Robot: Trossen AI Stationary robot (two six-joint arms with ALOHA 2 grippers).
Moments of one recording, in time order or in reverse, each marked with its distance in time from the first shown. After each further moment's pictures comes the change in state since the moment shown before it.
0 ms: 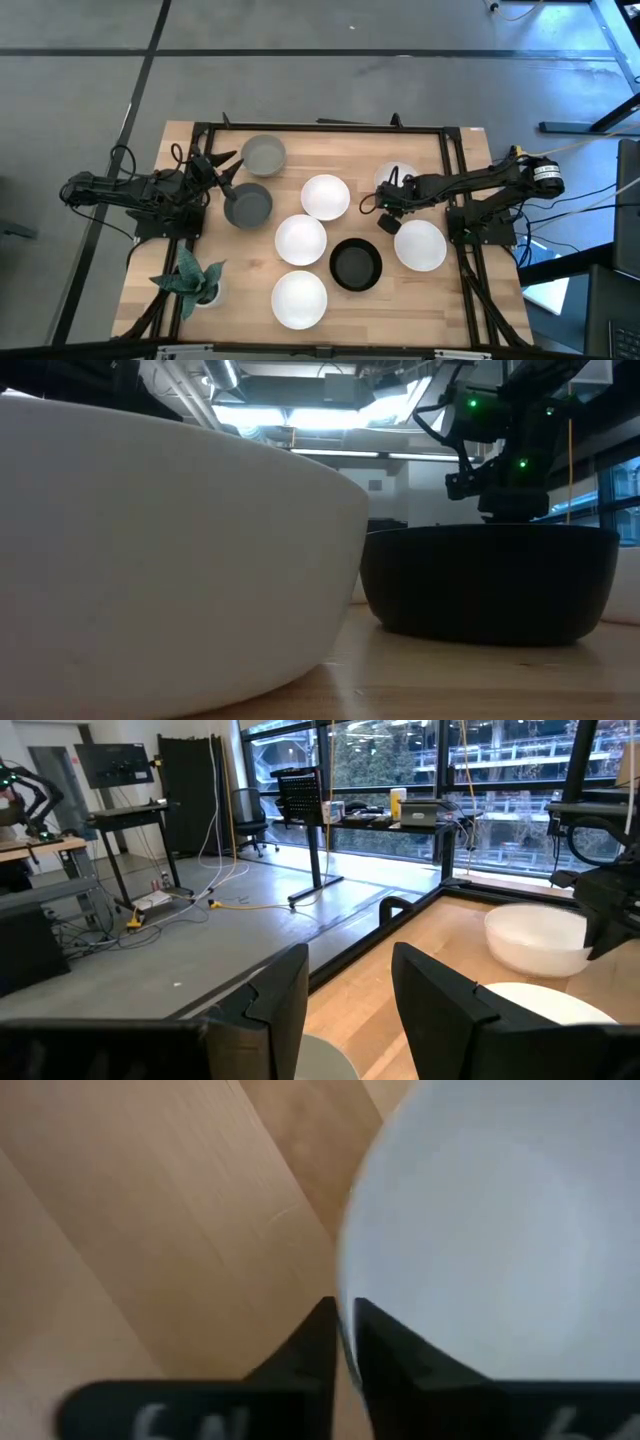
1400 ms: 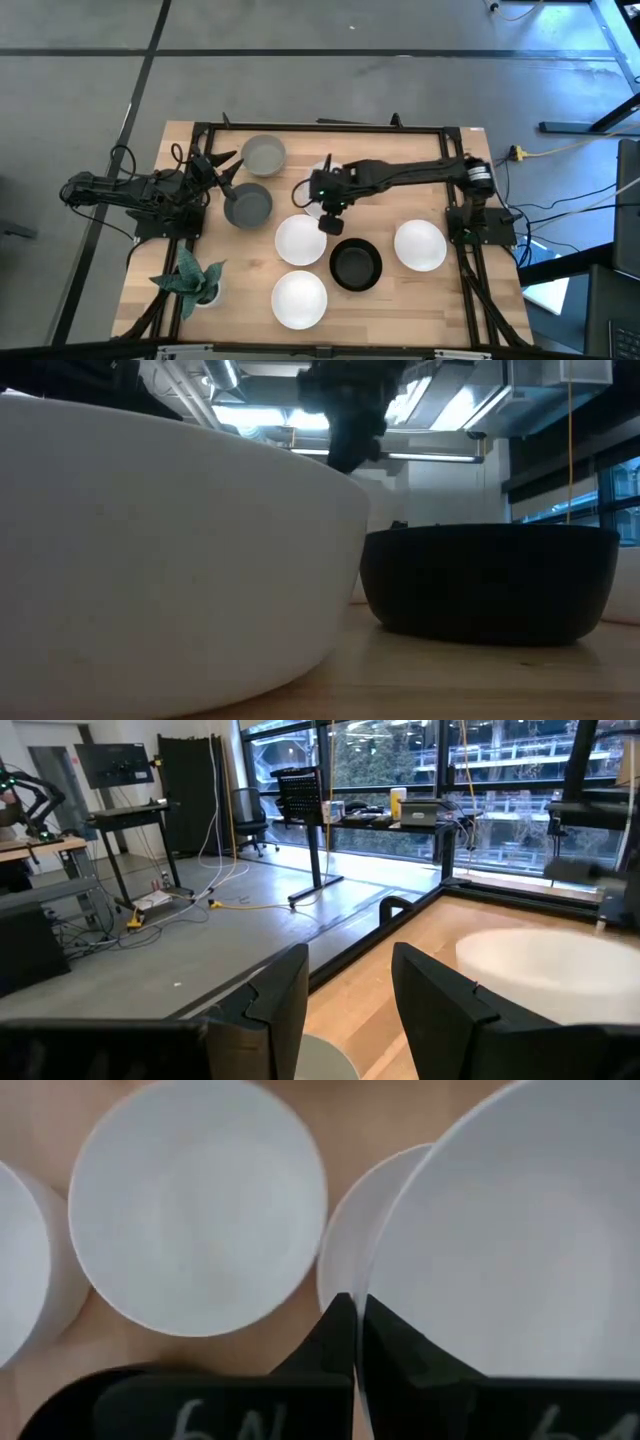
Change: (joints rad) left arm 0.000 0.000 0.000 -0.001 0.000 0.000; right arm 0.042 0.546 0.957 -0.199 -0.215 -0.275
